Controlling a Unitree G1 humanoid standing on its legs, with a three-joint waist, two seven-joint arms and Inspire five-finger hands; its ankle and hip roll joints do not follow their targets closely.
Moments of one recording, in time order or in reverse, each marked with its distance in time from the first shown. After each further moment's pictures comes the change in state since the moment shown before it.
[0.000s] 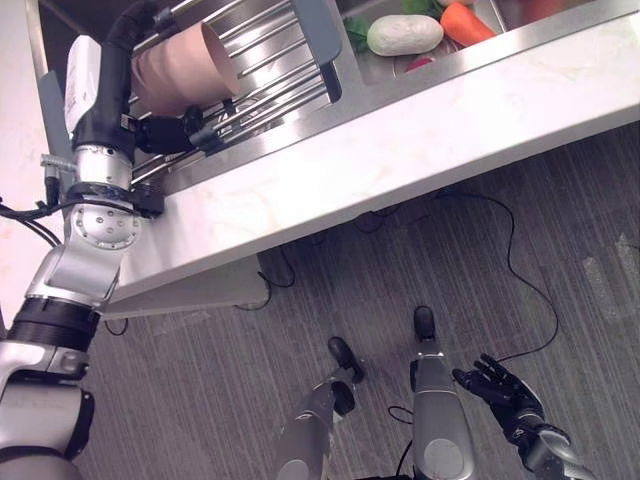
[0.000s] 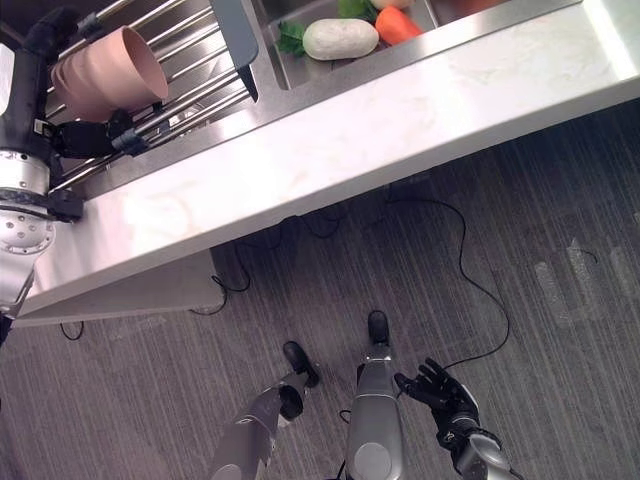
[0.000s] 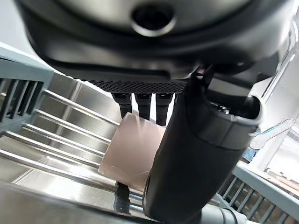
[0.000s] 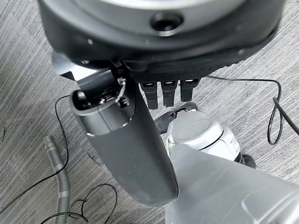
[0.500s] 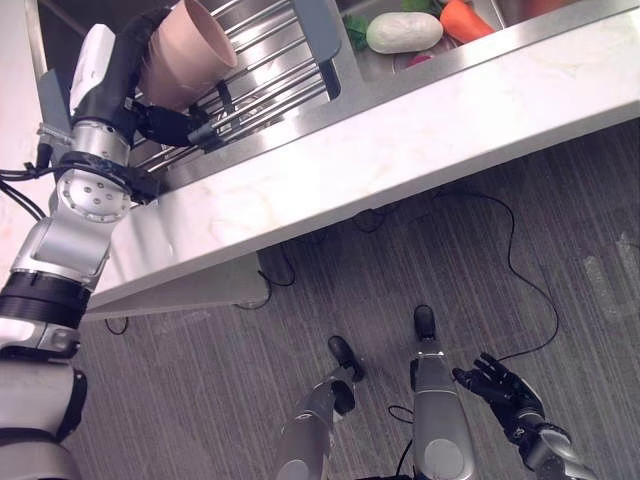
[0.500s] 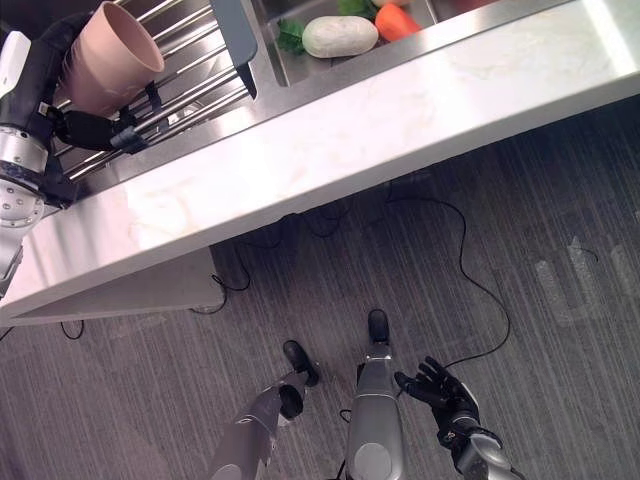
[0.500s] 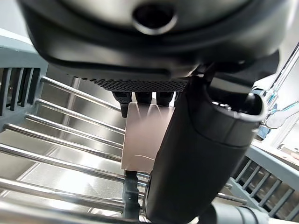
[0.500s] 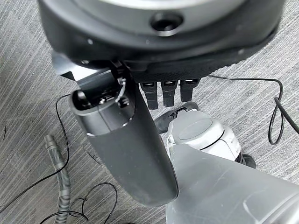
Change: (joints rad) left arm -0.131 0.042 -0.086 0.078 -0.042 0.080 -0.156; right arm 0.000 -0.004 0.000 -0.001 -0.001 -0.002 0.007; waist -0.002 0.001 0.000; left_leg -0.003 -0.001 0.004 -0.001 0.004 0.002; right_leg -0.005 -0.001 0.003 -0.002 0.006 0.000
